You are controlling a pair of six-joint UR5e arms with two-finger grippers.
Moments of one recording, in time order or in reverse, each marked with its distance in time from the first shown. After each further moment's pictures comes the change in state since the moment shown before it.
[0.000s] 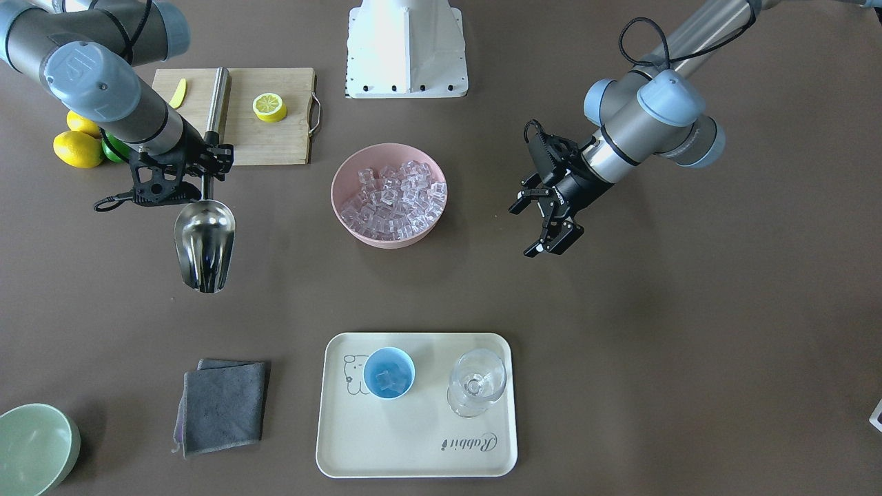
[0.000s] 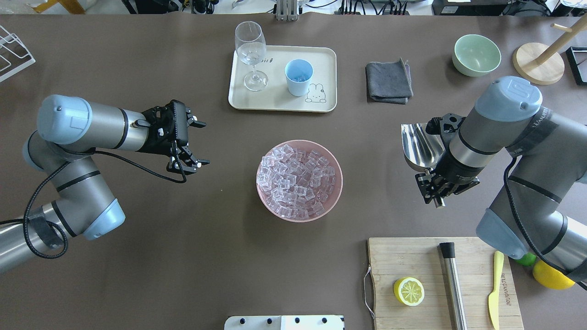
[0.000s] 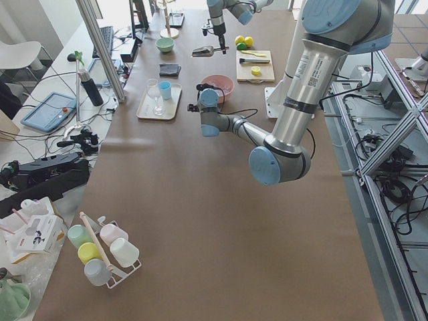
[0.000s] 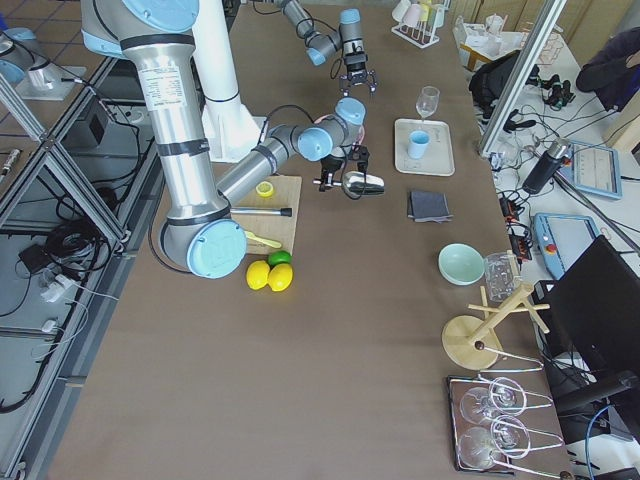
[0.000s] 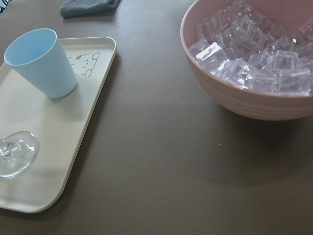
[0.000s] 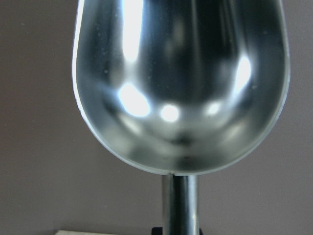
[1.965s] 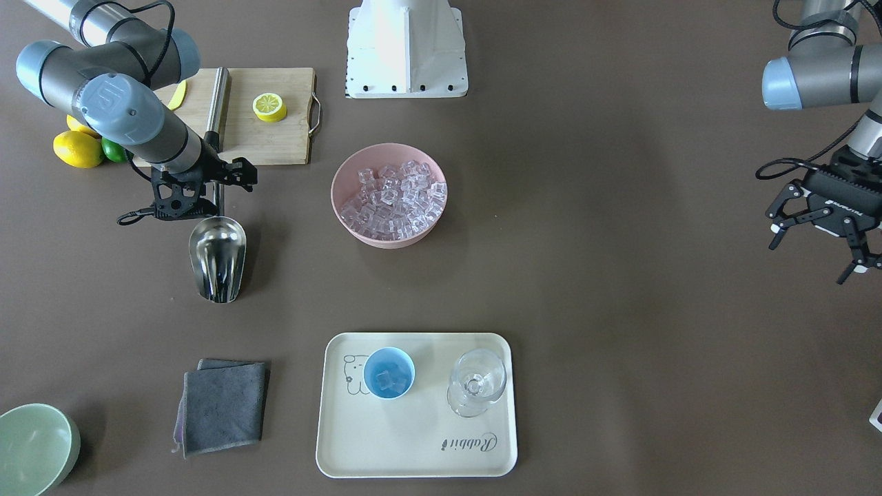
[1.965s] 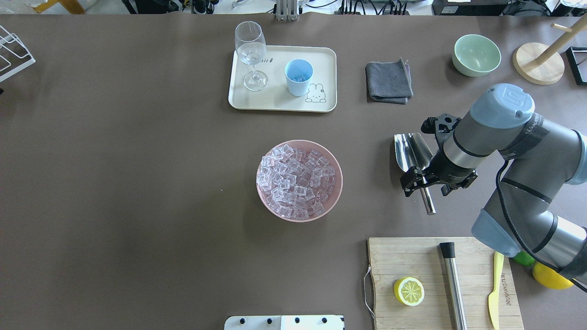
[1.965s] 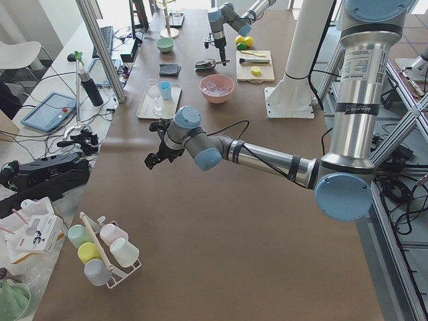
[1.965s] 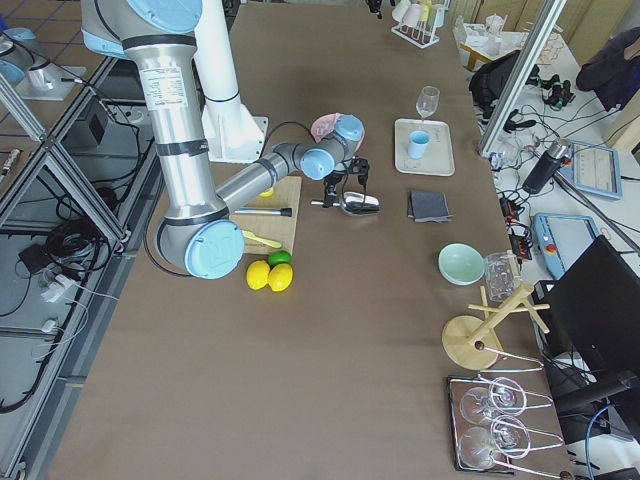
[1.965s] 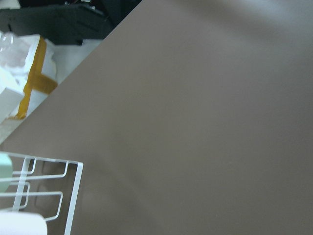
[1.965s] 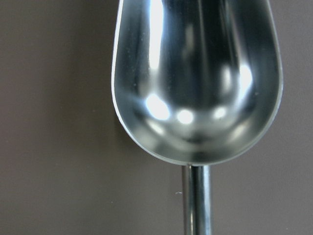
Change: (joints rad) left arm -0.579 0.333 -0.155 0.433 -0.061 -0.047; right arm -0.016 -0.001 -0.068 0.156 -0.029 0.078
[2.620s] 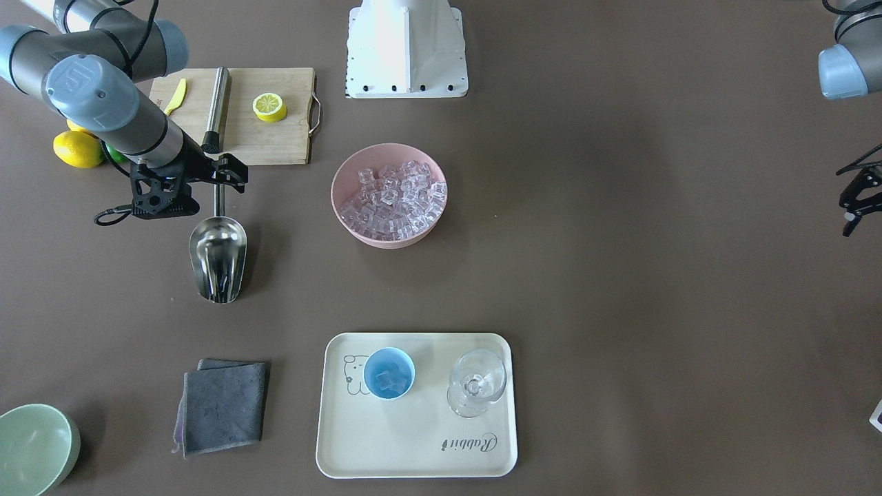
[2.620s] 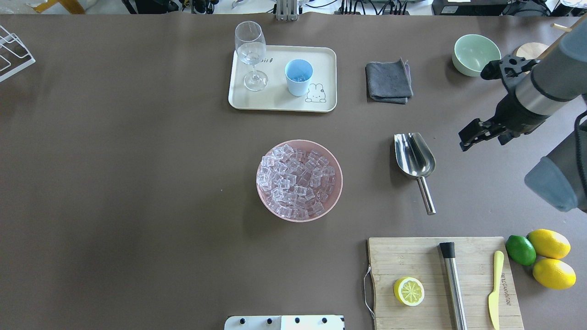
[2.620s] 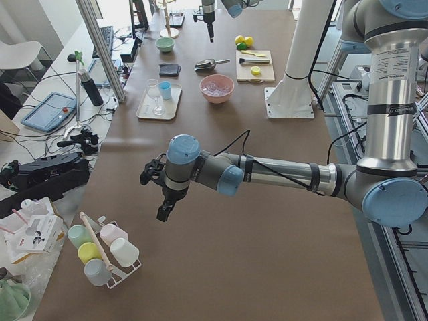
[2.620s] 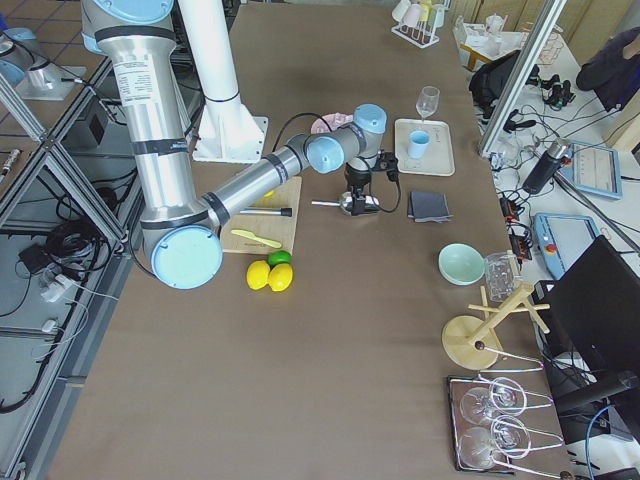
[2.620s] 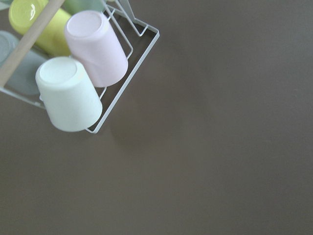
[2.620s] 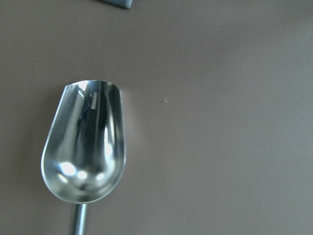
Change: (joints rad) left arm -0.258 0.088 -0.002 0.309 -0.186 -0.039; right arm 0.260 -0.034 0.095 -0.173 -0.001 -0.379
